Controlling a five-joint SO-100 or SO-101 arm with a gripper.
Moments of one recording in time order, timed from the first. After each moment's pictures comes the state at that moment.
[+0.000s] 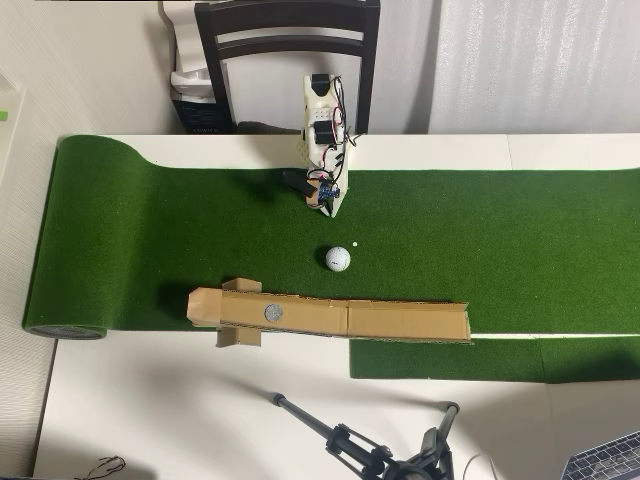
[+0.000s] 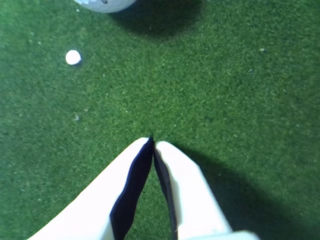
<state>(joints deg) -5.5 191.4 178.4 72.5 104.9</state>
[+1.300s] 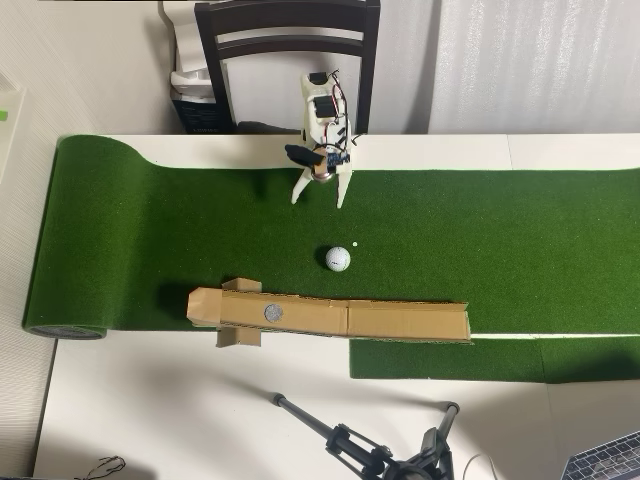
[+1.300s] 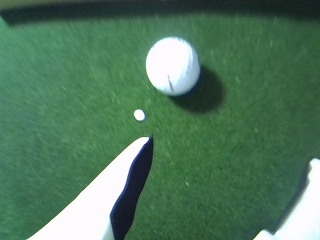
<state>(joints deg) -8.3 187.1 153.4 76.6 99.8</state>
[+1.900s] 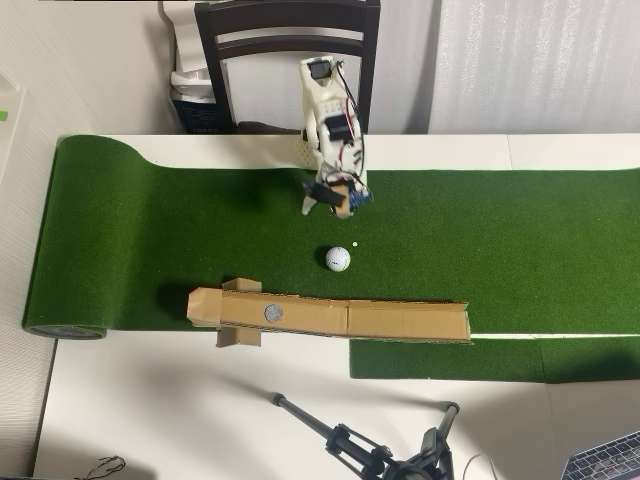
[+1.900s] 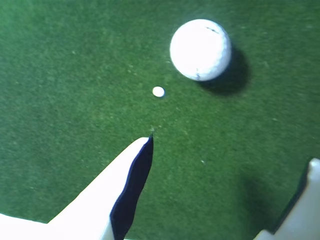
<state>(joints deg) -15.5 131.0 120.1 77.1 101.5</state>
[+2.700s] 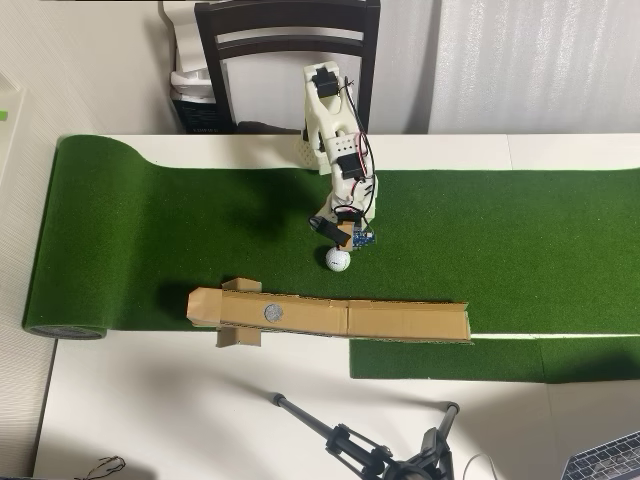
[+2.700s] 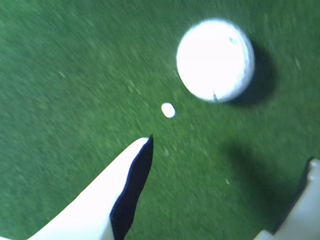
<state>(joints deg) -17.0 113.5 116.7 67.2 109.2</state>
